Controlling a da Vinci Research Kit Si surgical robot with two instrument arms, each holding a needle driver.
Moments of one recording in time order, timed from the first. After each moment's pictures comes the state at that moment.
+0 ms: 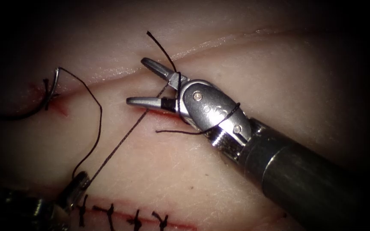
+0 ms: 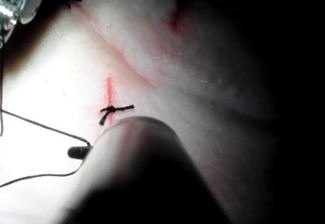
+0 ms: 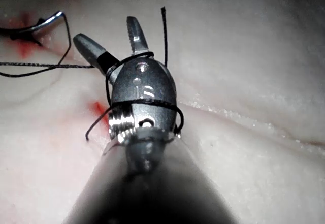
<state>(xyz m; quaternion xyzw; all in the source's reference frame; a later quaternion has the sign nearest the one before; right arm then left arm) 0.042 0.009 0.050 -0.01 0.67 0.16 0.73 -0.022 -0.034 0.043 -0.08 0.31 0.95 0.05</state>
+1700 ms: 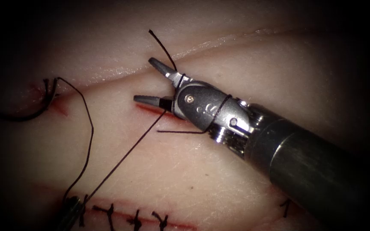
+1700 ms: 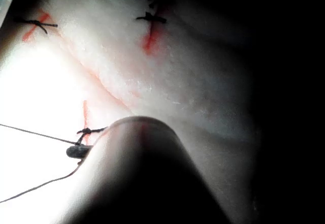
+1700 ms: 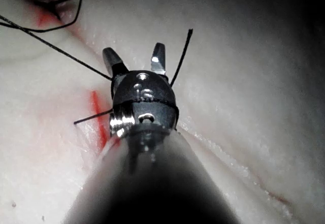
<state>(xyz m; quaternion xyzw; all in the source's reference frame) 0.040 0.011 0.051 -0.12 0.57 0.18 0.80 -0.023 -0.035 0.038 -0.09 0.31 0.95 0.05</state>
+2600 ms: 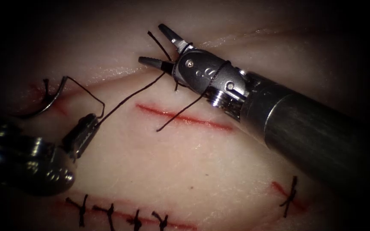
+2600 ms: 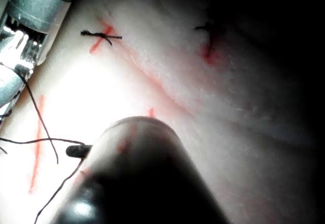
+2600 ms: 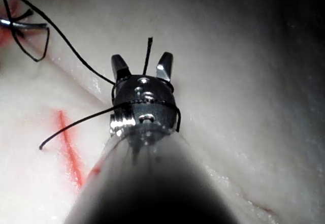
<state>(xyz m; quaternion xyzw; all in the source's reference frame) 0.043 0.014 0.053 -0.15 0.53 0.23 0.81 -0.023 -0.024 0.040 -0.11 0.33 0.93 0.07</state>
